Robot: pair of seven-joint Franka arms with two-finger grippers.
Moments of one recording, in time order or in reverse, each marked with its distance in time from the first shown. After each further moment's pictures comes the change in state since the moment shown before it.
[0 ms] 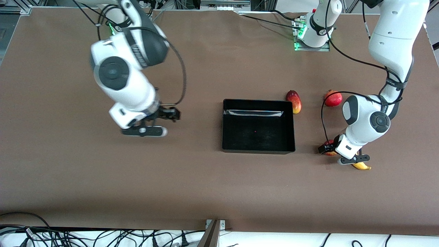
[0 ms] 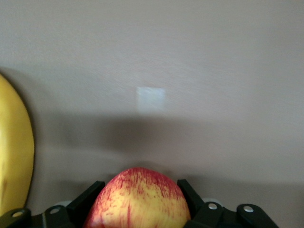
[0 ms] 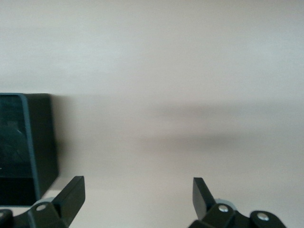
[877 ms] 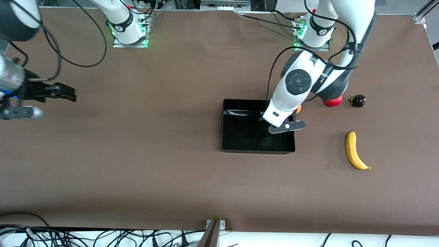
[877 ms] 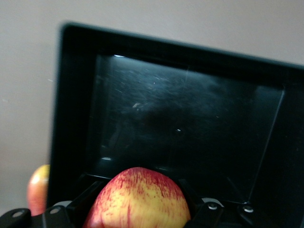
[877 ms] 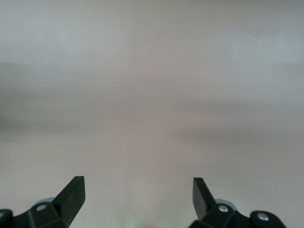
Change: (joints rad) left arm -0.290 -0.158 -0.234 0.085 0.130 -0.387 -0.597; right arm -0.243 -0.226 -0.177 -0.042 0.000 -0.271 -0.481
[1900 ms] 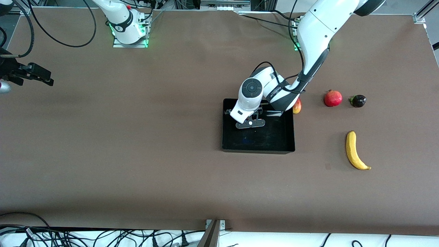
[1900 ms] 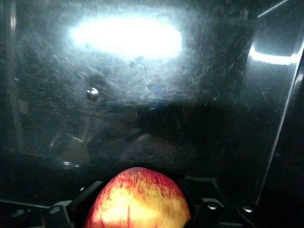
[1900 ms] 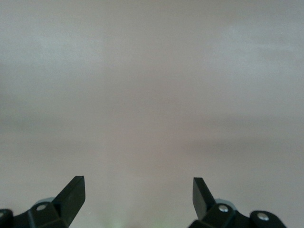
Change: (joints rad) left arm -0.059 0.271 -0.100 -0.042 0.209 0.251 -0.228; right arm -0.235 -0.229 0.178 -0.310 -0.056 0.143 -0.024
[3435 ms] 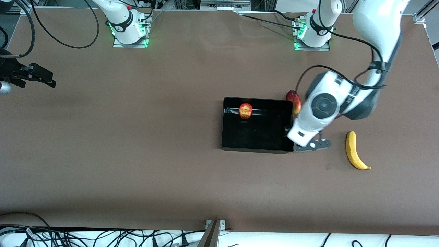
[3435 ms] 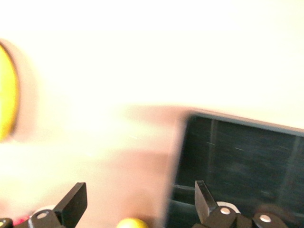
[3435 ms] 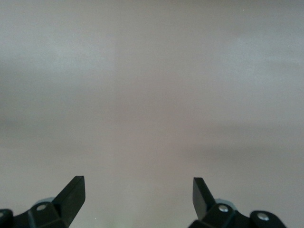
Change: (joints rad) left arm 0.415 -0.170 -0.040 0.142 0.022 -0.351 0.397; right arm 0.010 0.008 0.013 0.026 0.022 0.018 0.001
